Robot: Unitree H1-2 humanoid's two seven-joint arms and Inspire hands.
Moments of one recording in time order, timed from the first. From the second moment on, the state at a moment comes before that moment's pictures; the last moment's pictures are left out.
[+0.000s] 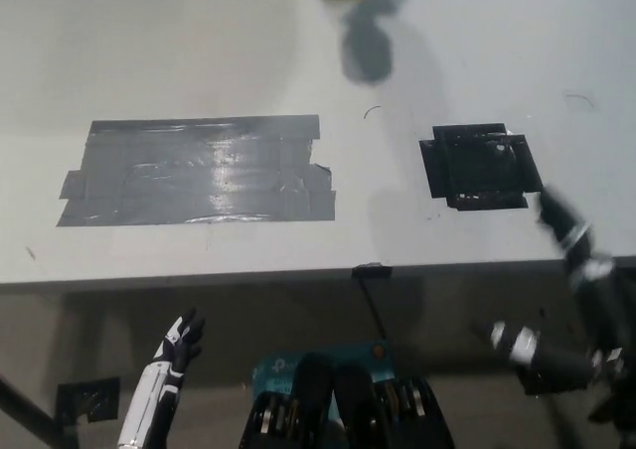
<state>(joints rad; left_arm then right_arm) 0.11 0.10 -0.05 -0.03 0.12 -0.15 -0.02 -0.07 -0.17 0.01 -0.44 -0.03 -0.02 0.12</state>
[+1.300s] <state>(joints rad) 0.16 0.09 -0.06 -0.02 0.13 -0.18 -0.02 -0.86 -0.05 -0.02 0.50 0.07 0.32 0.14</state>
